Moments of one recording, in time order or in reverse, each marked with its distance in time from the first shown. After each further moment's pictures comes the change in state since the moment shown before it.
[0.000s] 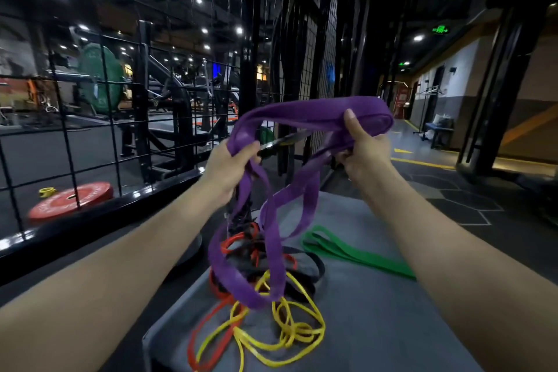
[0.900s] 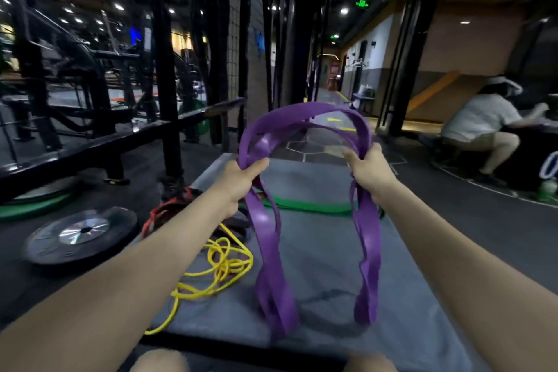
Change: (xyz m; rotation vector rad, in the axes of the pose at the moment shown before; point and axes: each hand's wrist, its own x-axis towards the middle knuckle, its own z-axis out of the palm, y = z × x) left_hand -0.114 -0.057 0.116 -0.028 -0.277 -0.278; right_hand -0.074 -0.058 -0.194 -1.062 0.188 -0.121
